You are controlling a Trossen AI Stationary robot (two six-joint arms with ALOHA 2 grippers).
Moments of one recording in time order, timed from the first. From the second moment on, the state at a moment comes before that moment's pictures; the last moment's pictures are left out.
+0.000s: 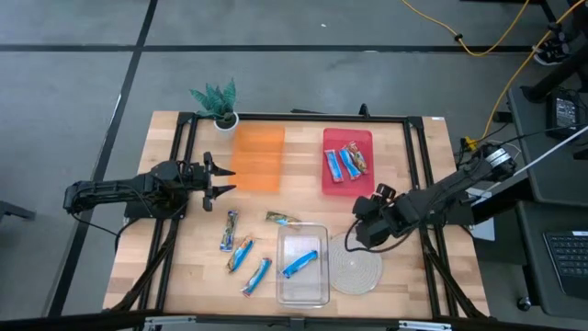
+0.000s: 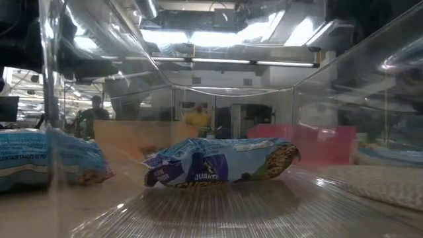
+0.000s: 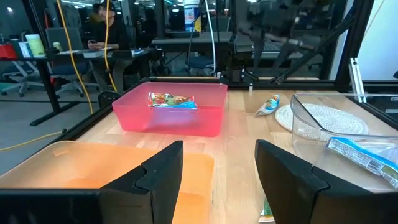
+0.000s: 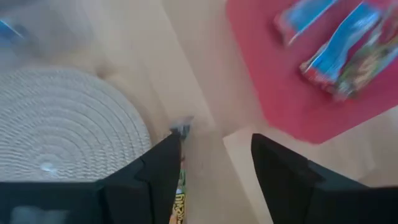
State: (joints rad) left arm 0.16 0.09 0.01 0.03 0.02 0.01; right arm 0.49 1.43 1.07 -1.11 0.39 0.88
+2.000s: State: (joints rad) left arm 0.16 0.09 0.01 0.03 0.02 0.01; right arm 0.36 1.61 0.79 -0.65 0.21 0.89
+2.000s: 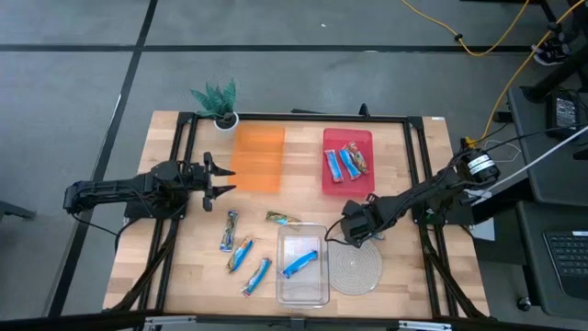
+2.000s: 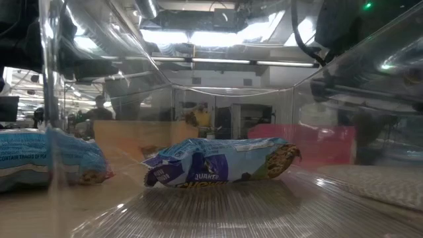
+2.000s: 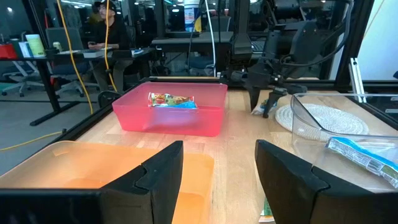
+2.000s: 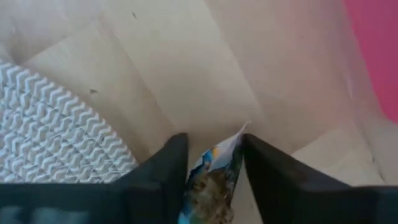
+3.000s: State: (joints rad) left arm 0.16 0.09 0.01 0.03 0.02 0.01; right arm 0.39 1.61 1.11 -0.90 0.21 0.80
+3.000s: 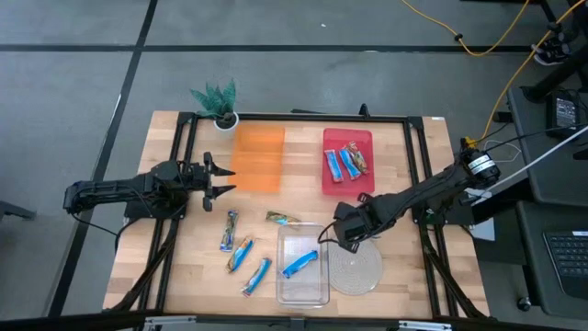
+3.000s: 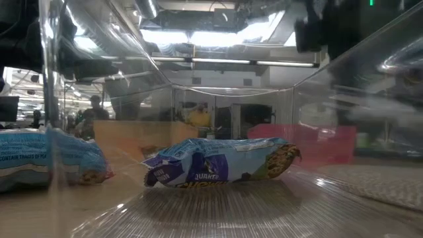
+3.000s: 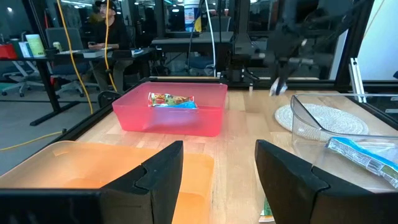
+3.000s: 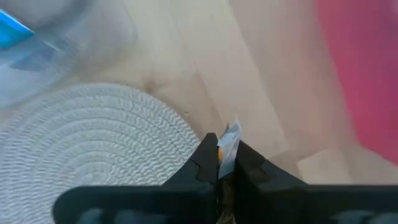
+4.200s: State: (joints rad) left arm 0.16 0.09 0.01 0.03 0.02 0.01; right arm -0.02 1.62 1.51 -0.80 0.06 0.15
